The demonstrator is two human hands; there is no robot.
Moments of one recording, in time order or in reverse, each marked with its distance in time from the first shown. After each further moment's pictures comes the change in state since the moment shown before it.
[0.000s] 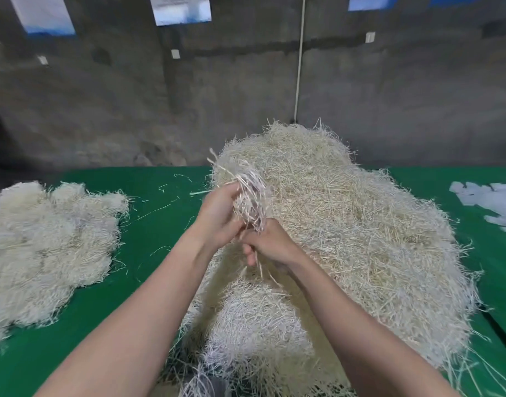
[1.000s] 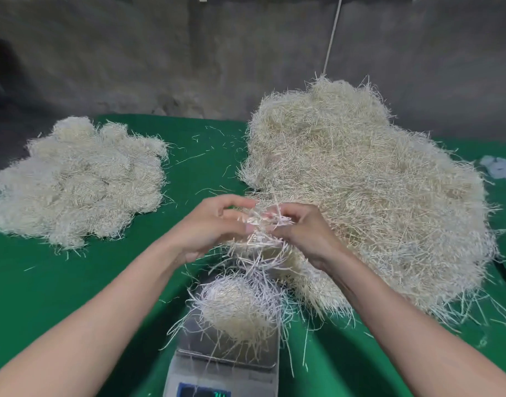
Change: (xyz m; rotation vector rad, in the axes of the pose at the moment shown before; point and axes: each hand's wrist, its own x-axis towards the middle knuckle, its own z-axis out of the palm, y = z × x) left_hand -0.164 0.011 -0.158 0.514 -0.182 -0.161; right_hand -0.090 -0.006 0.129 -0.002 0.153 0.088
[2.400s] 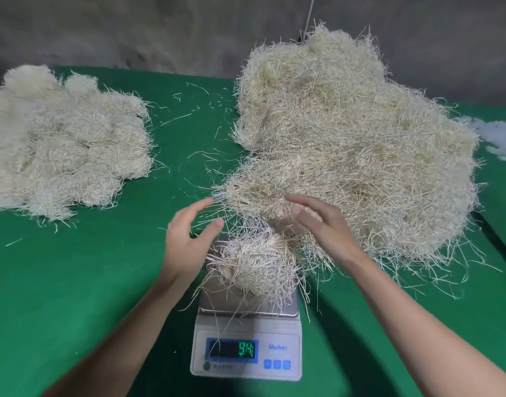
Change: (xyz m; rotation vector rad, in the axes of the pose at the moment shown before) left_hand -0.049 -0.111 -0.032 0.278 0.563 0.205; right_hand -0.037 0.045 0.035 -0.244 0.131 -0.114
